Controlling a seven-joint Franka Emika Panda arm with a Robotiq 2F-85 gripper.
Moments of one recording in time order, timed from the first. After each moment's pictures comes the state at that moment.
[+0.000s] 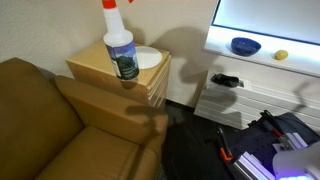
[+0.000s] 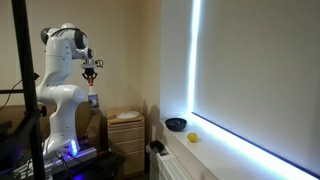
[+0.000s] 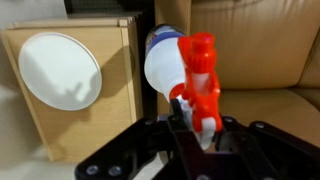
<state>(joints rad) 0.37 0.05 0.36 -1.81 -0.07 1.99 -0.06</state>
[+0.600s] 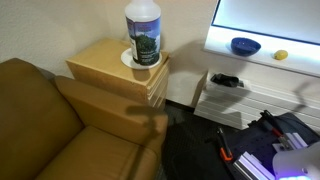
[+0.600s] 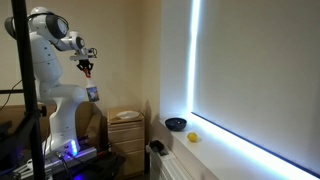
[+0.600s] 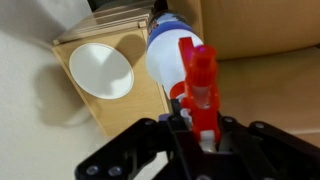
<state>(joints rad) 0.37 -0.42 0.33 -2.15 -0.01 2.08 0.07</state>
